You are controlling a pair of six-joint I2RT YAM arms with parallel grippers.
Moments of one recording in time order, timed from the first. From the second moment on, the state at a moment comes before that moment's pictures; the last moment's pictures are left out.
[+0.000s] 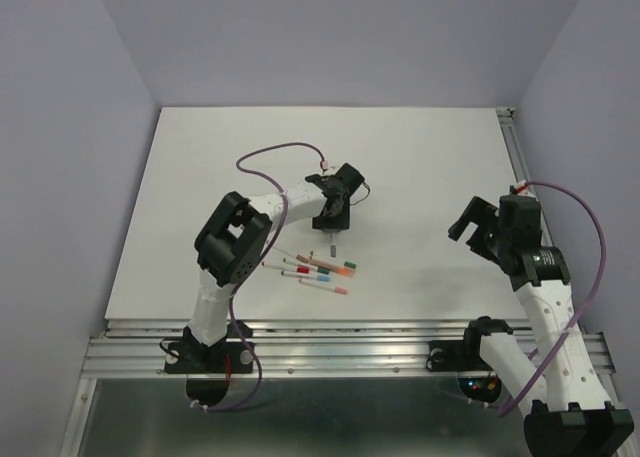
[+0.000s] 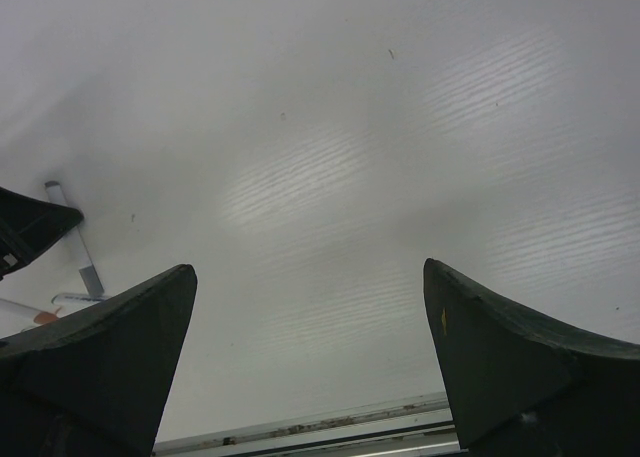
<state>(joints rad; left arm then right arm) -0.77 2.06 1.49 -0.63 -0.24 -0.68 0.02 0.75 0.80 -0.81 0.07 0.53</state>
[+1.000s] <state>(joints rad) -0.77 1.70 1.44 -0.48 -0.23 -0.88 0.02 0.71 0.80 -0.64 -0.50 0.46</state>
